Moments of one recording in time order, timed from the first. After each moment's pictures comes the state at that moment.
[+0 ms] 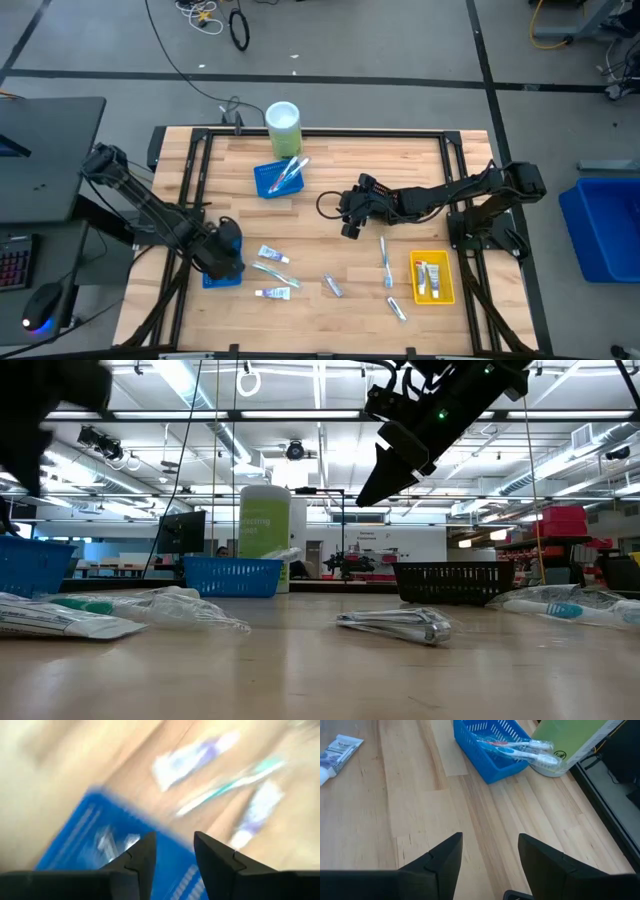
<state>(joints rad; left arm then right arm) -0.67 1.14 0.80 -0.91 -0.32 -1.37 0.09 1.57 0.98 -0.20 0.46 0.10</state>
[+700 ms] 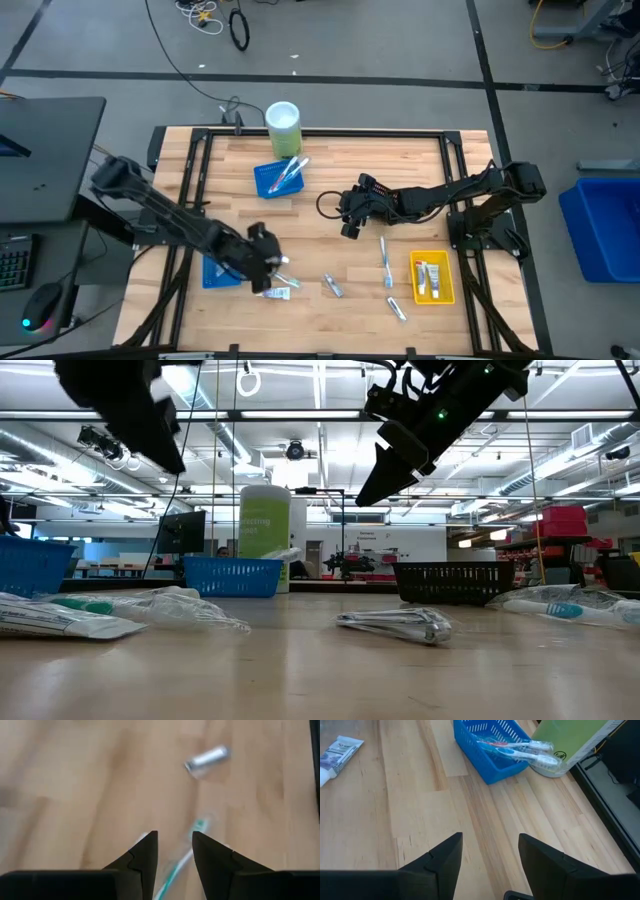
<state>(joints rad) -0.52 1.40 0.91 -0.46 -0.35 -0.62 0.09 1.57 0.98 -0.20 0.46 0.10</state>
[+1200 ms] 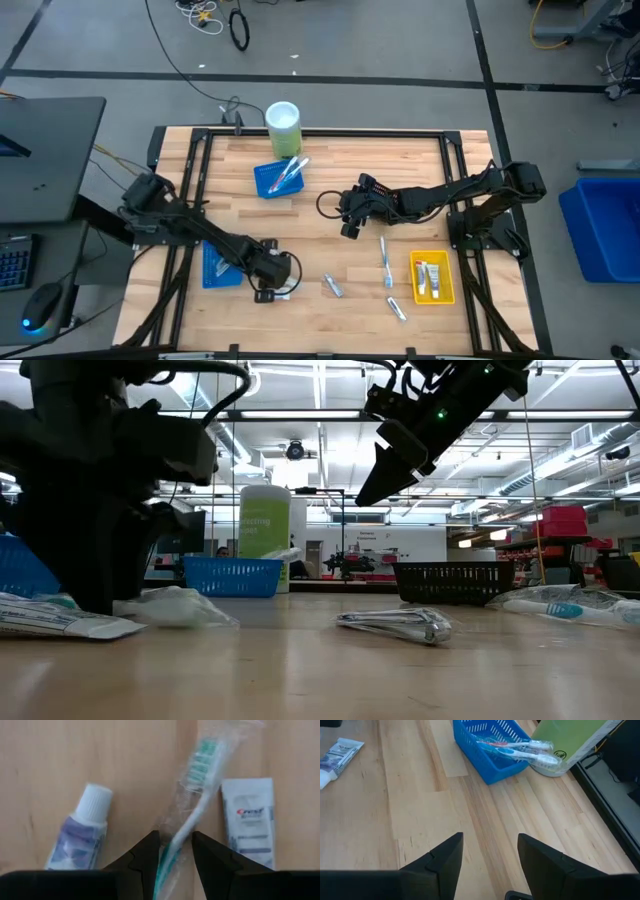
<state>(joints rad) -0.47 1.73 0.91 -0.40 -0.08 -0.47 0.09 1.57 0.98 -0.20 0.46 0.11</state>
